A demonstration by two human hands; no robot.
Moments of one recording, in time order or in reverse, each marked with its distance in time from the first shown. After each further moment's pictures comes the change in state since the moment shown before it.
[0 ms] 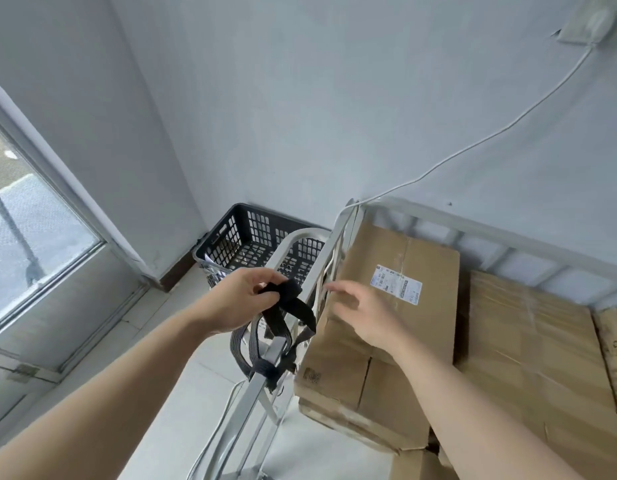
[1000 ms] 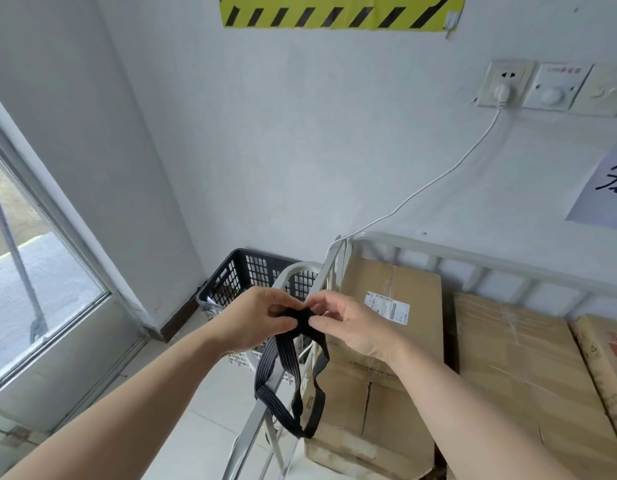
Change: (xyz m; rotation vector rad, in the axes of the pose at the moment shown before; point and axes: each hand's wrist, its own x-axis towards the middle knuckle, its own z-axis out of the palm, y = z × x) left_hand -0.046 0.043 0.009 0.020 -0.015 0.171; right_hand -0.054 -0.065 -0.011 0.220 -0.158 -0.183
